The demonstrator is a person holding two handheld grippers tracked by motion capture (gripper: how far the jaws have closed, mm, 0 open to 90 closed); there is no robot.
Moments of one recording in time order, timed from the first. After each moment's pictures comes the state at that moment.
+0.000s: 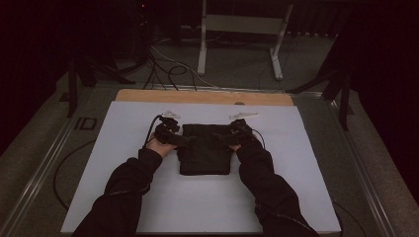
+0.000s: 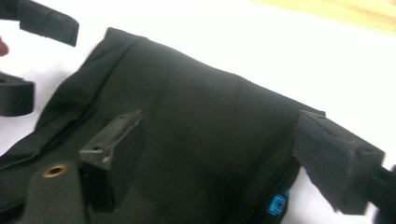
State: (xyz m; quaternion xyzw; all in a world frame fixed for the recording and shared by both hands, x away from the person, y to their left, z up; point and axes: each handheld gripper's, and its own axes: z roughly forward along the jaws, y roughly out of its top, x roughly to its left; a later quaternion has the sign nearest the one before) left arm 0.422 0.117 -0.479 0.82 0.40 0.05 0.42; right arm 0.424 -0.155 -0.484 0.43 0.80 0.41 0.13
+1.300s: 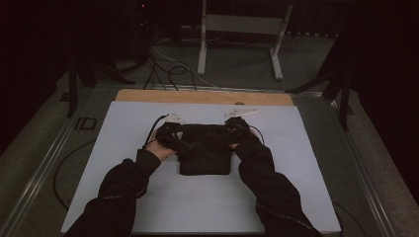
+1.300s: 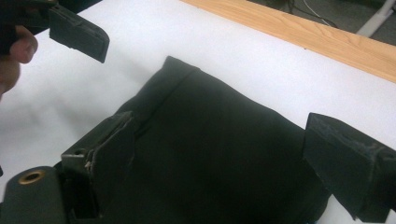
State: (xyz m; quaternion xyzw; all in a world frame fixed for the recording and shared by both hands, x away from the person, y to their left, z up) left arm 0.392 0.107 -0.446 0.84 0.31 0.05 0.44; right arm 0.413 -0.141 -0.453 0.37 0.81 0.43 0.13
